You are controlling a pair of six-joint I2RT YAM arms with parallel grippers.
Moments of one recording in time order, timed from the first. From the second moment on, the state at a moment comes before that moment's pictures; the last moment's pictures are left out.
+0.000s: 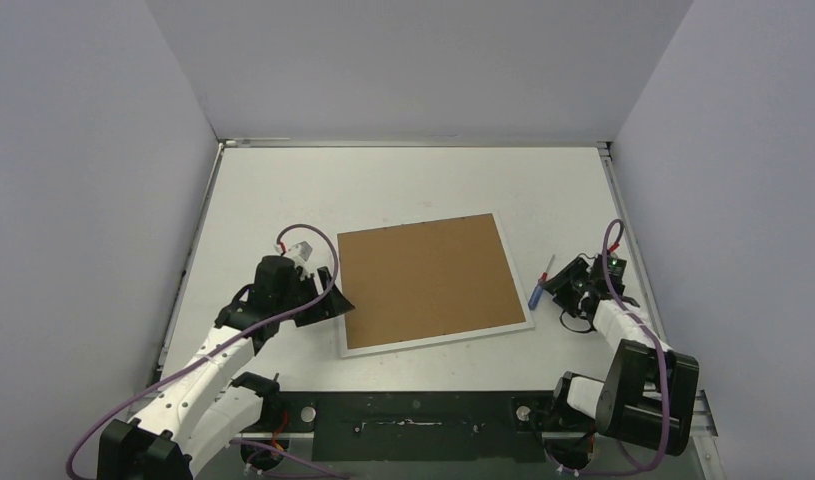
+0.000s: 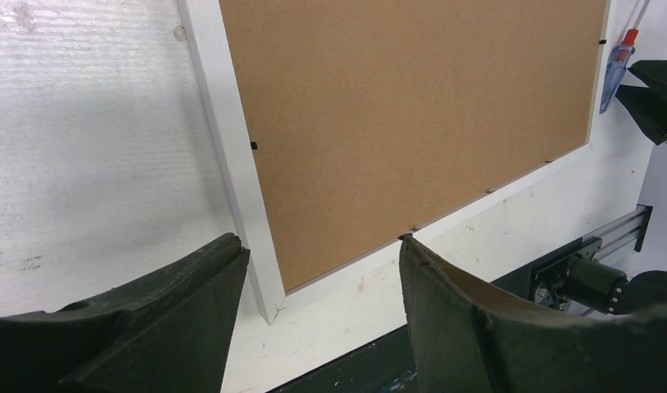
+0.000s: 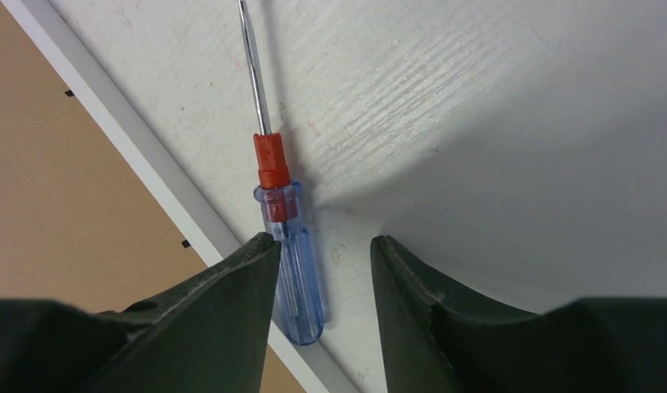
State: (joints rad) left arm -0.34 0.85 0.49 -0.44 0.26 -0.64; right arm -0.29 1.18 0.42 -0.14 -0.23 0.59
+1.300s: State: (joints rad) left arm -0.15 2.19 1.66 -0.47 0.51 -0.07; right arm 0.05 0.49 0.41 -0.84 -0.29 0.79
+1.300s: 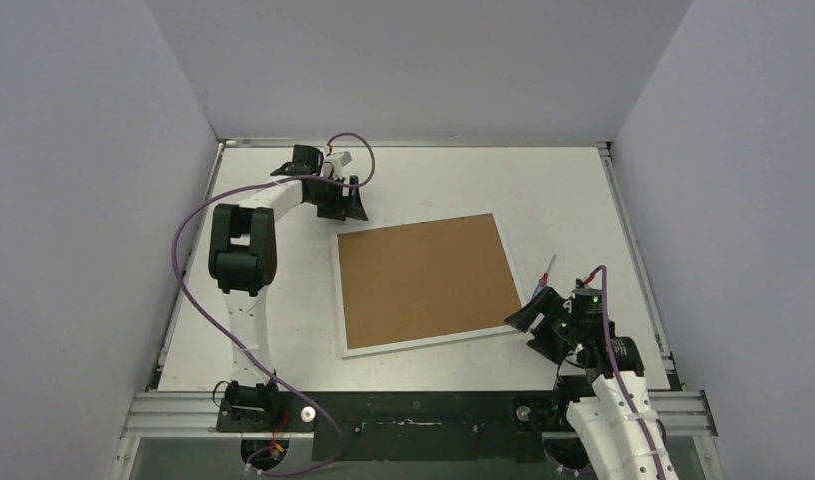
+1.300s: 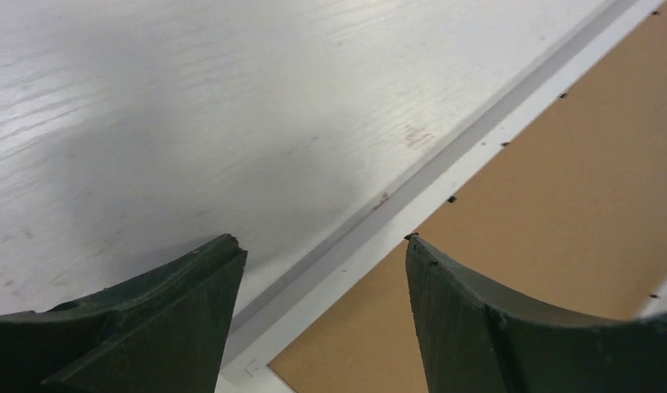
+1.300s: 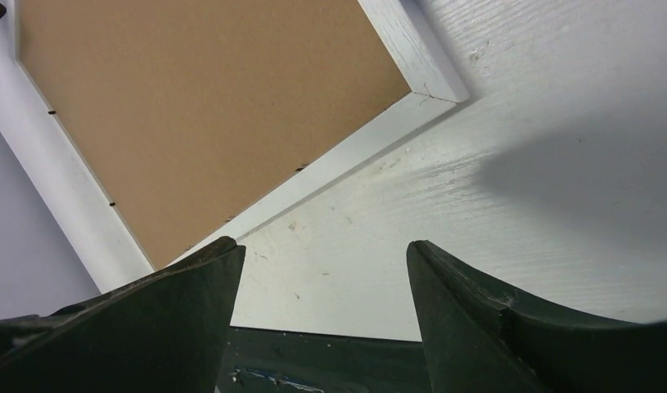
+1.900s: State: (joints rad) left arm -0.14 2.06 1.37 -0.31 0.65 -0.16; right arm 0.16 0.84 0.36 -0.58 -0.29 0.82
